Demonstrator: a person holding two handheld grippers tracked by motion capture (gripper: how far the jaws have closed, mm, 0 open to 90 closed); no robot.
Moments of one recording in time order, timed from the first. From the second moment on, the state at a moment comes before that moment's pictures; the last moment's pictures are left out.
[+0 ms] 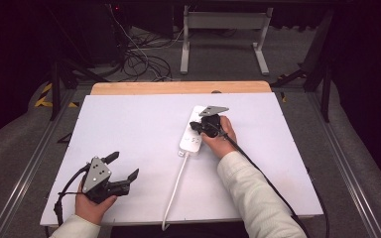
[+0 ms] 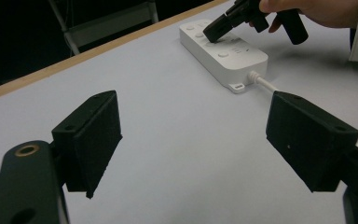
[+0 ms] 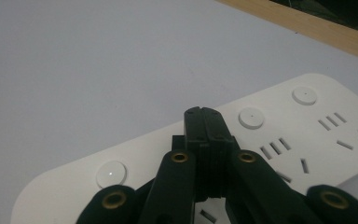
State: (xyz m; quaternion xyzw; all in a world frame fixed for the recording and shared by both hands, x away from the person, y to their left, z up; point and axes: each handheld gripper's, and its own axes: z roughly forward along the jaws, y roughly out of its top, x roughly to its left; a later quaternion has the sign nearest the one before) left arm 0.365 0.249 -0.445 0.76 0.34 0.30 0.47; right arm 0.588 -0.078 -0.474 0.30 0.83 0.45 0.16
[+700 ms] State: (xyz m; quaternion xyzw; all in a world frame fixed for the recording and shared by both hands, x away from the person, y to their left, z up) left arm 0.368 0.248 -0.443 0.76 0.33 0.30 0.47; right arm 0.586 -0.070 -0.472 0.30 0.83 0.43 0.17
